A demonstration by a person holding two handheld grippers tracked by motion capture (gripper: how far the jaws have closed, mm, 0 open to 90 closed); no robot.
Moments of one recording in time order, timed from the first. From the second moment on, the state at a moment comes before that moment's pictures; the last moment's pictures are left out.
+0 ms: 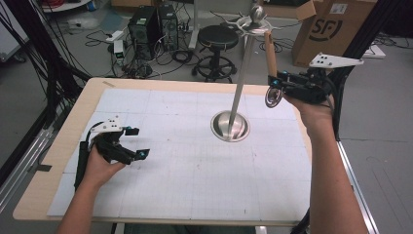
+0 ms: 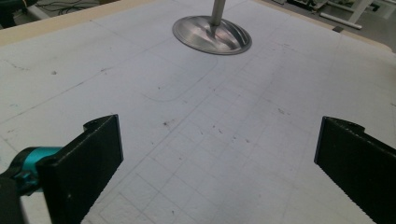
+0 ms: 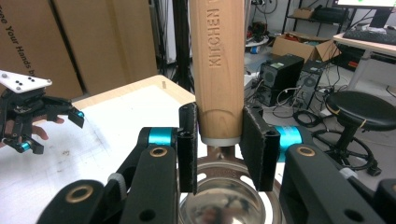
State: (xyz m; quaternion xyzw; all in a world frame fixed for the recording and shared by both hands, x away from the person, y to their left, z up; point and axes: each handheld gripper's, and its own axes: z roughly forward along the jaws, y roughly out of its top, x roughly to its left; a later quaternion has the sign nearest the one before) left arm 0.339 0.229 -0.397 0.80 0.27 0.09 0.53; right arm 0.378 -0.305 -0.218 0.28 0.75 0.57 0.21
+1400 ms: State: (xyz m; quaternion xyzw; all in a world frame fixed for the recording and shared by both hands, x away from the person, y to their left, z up) left arm 0.337 0.228 -0.397 0.80 0.27 0.09 0.53; right arm 0.374 -0.288 -0.228 0.28 0.76 0.55 0.20
